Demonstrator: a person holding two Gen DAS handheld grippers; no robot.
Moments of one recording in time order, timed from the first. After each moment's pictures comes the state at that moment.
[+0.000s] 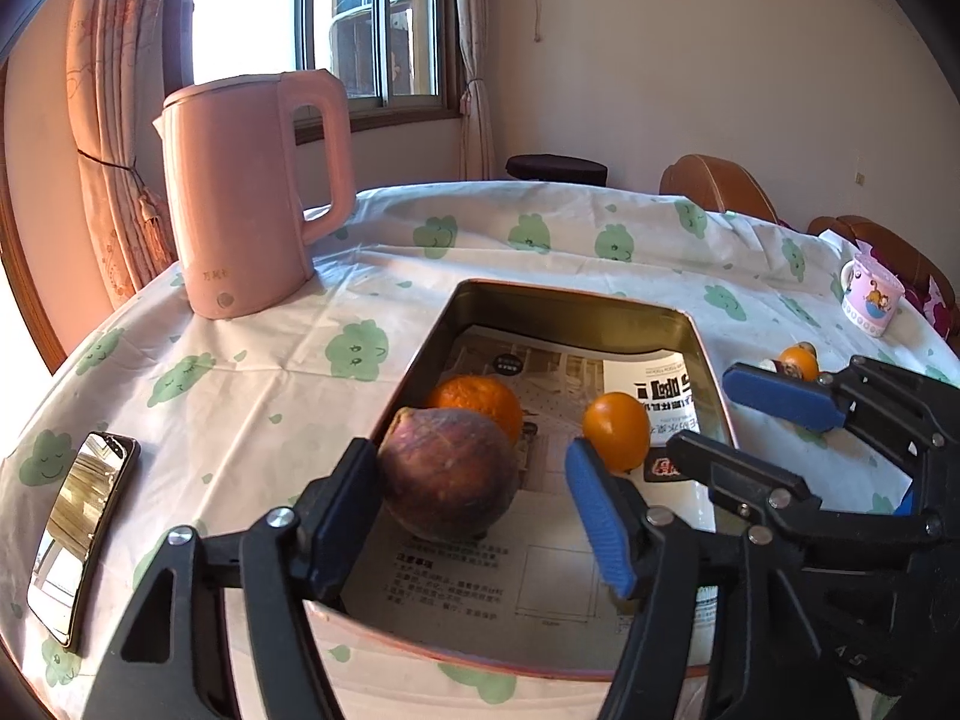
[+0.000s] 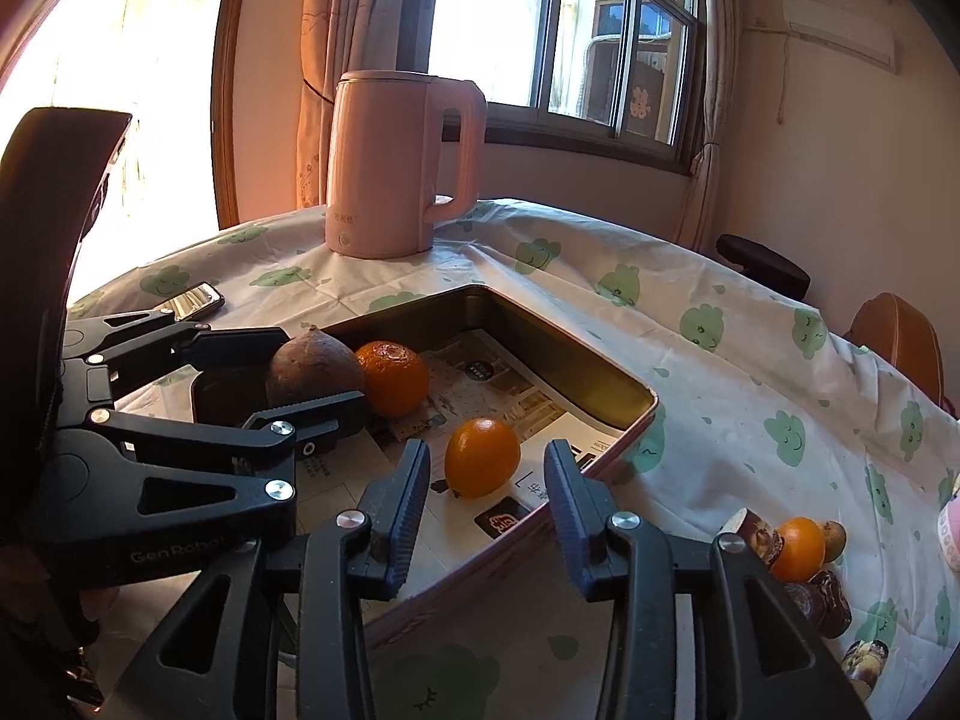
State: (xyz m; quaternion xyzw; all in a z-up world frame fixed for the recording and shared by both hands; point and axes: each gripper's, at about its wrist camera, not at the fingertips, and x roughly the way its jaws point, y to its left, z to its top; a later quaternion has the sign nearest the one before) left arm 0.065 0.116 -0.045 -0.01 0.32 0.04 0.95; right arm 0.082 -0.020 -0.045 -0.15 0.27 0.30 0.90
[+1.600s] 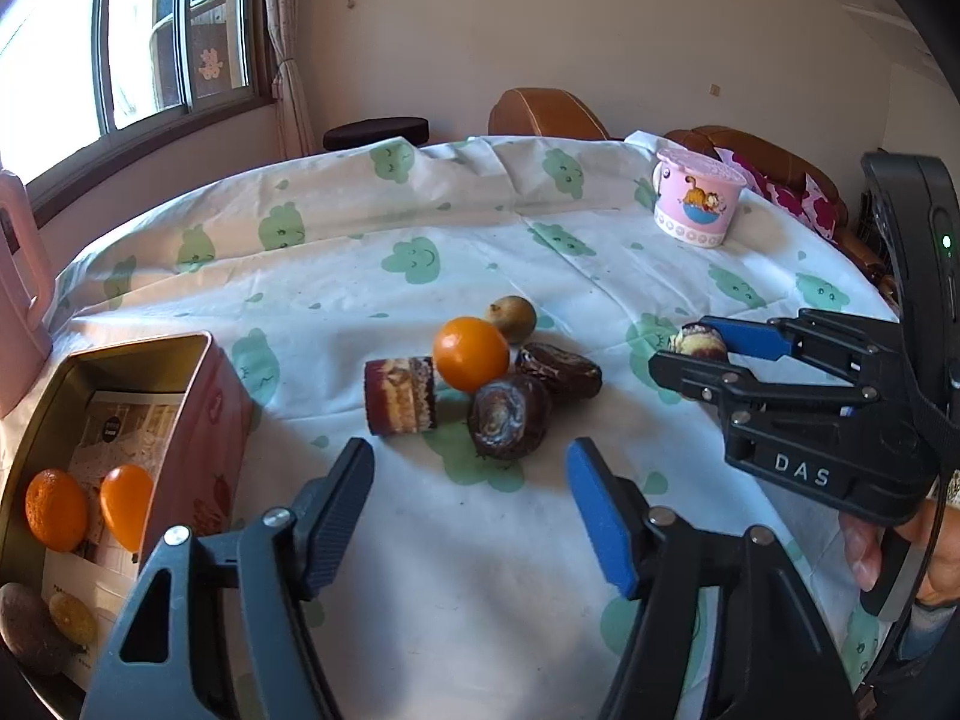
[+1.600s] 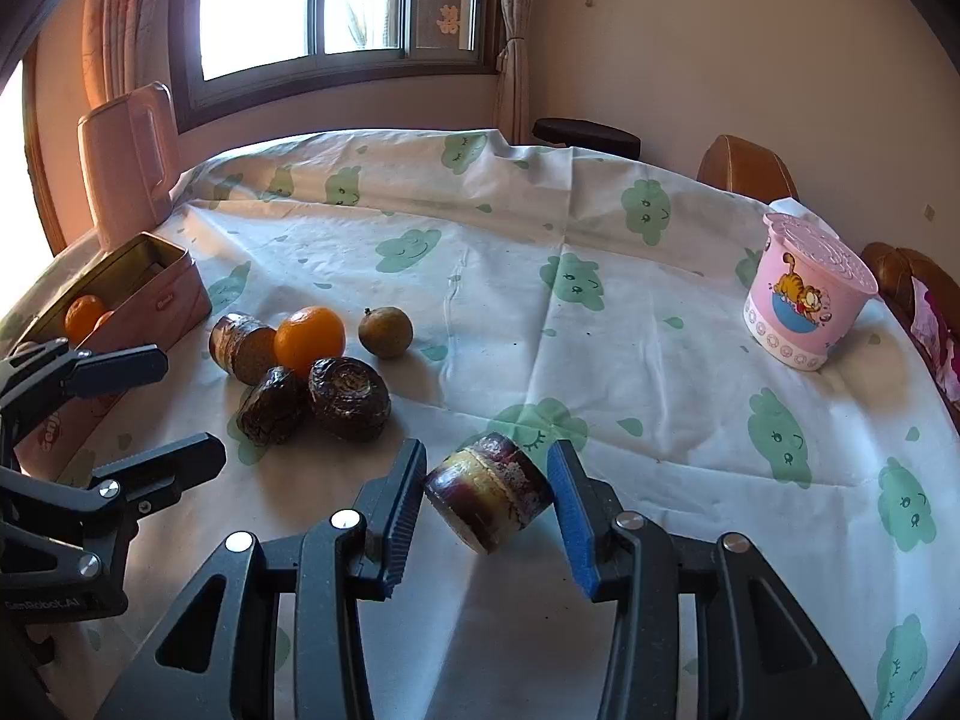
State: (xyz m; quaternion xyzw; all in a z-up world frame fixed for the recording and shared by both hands) left arm 0.115 -0.084 -0.061 0.05 0.38 -0.15 0.91; right arm 0.127 -0.241 -0.061 -0.07 0.38 0.11 0.92
